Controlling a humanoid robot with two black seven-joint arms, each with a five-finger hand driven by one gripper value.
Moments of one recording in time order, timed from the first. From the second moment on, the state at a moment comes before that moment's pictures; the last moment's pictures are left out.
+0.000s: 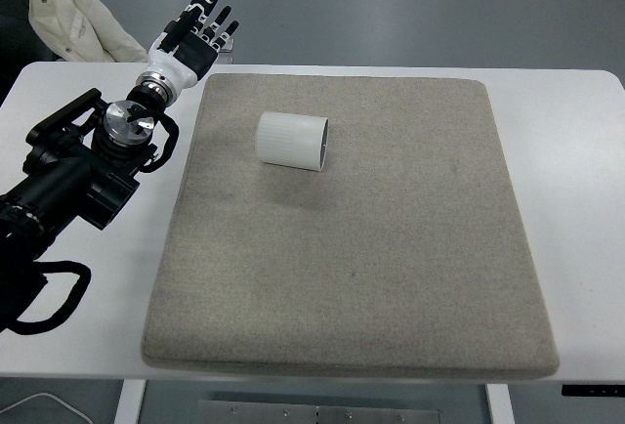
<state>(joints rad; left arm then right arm) -0.99 0.11 -0.76 -0.41 -0.40 -0.23 -0.12 0.03 0.00 -0.05 0.19 0.00 -0.01 -0.11</state>
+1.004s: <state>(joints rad) -0.99 0.13 -0.74 -0.40 -0.27 -0.31 -0.11 0.03 0.00 -0.05 0.19 0.00 -0.01 -0.11</state>
